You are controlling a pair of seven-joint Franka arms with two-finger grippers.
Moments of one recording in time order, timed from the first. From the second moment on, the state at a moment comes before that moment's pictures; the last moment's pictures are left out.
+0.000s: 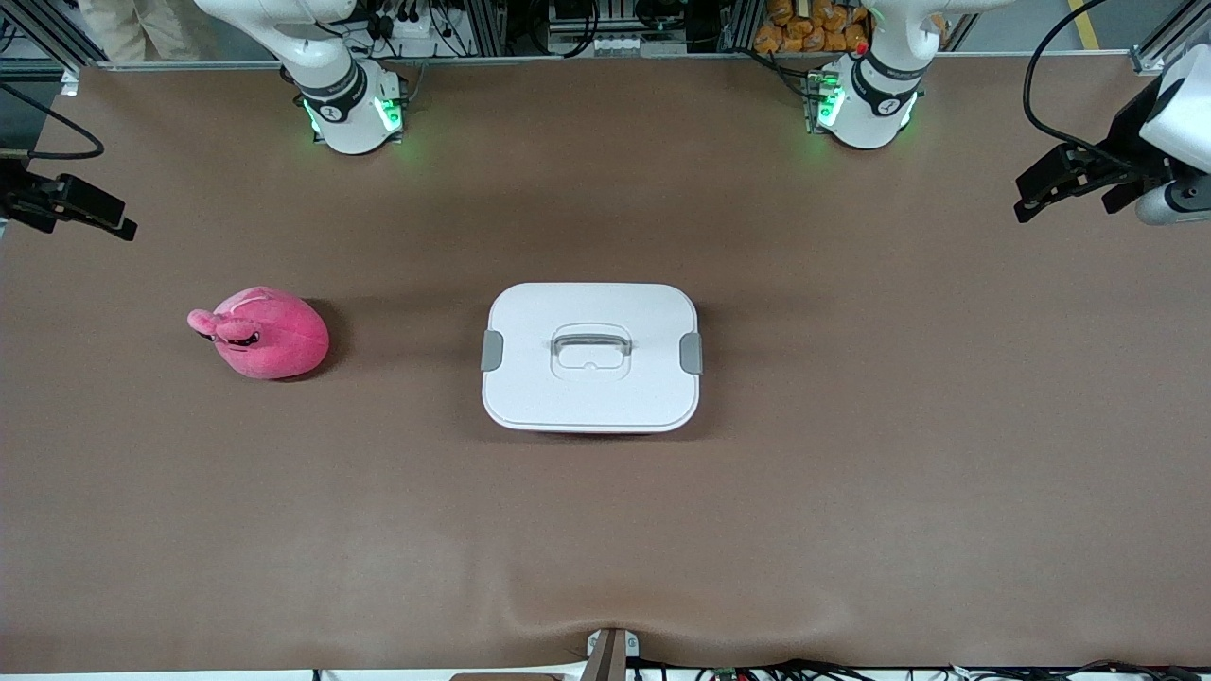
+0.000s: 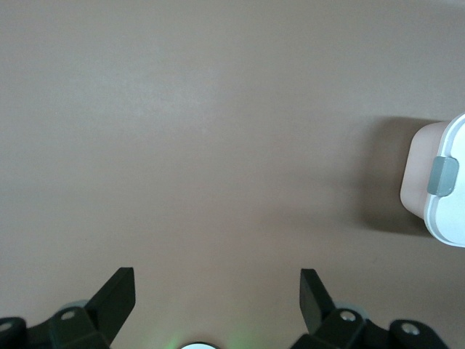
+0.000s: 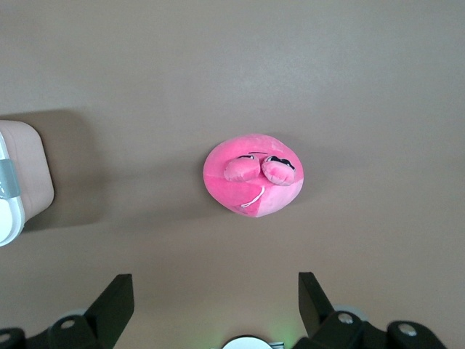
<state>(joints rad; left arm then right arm) -0.01 -0.08 -0.11 -1.57 0.01 1.49 -0.20 -0.04 -0.03 -0.03 -1.57 0.02 1.45 0.05</state>
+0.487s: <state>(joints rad) -0.01 -0.08 -0.11 -1.57 0.01 1.49 -0.20 -0.04 -0.03 -0.03 -1.57 0.02 1.45 0.05</state>
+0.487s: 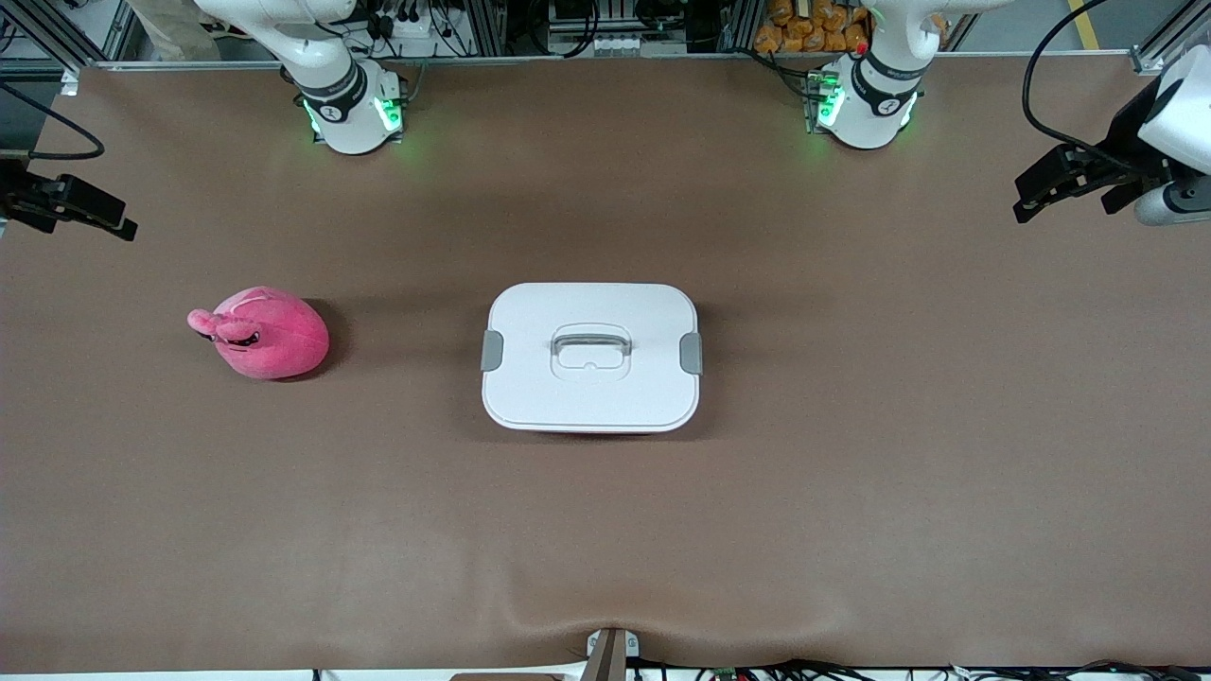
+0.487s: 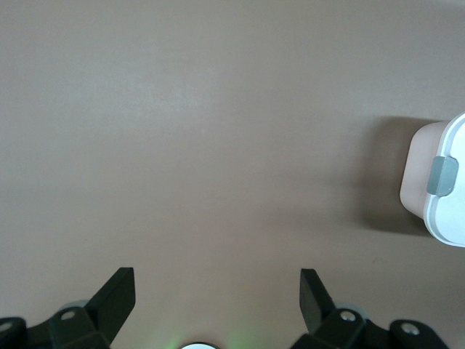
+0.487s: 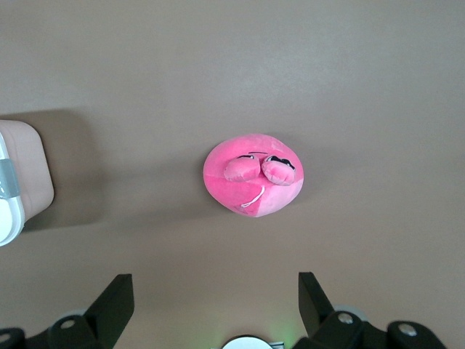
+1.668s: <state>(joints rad) -0.01 -0.07 -0.11 -1.57 0.01 1.49 -0.21 -0.04 -0.03 -0.03 -1.63 0.02 1.45 0.05</state>
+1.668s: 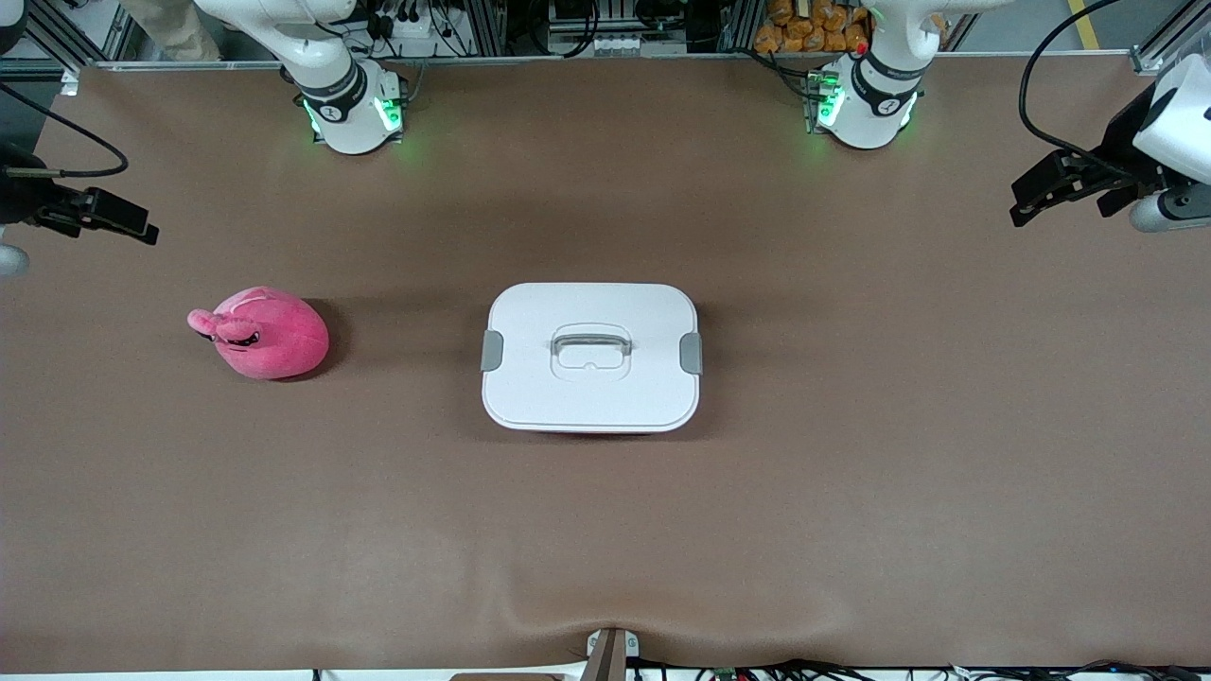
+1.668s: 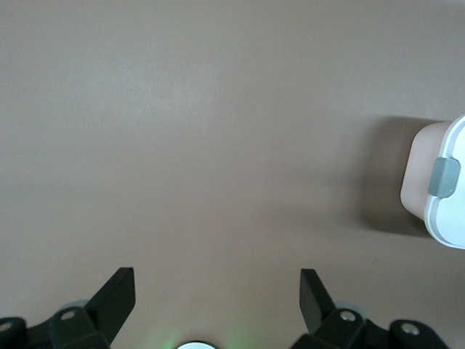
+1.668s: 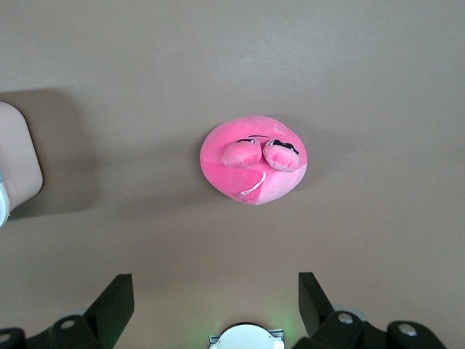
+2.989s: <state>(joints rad) -0.04 -0.03 -0.22 -1.57 0.01 1.49 -0.67 -0.04 -0.03 -0.04 -1.69 0.02 1.54 -0.03</state>
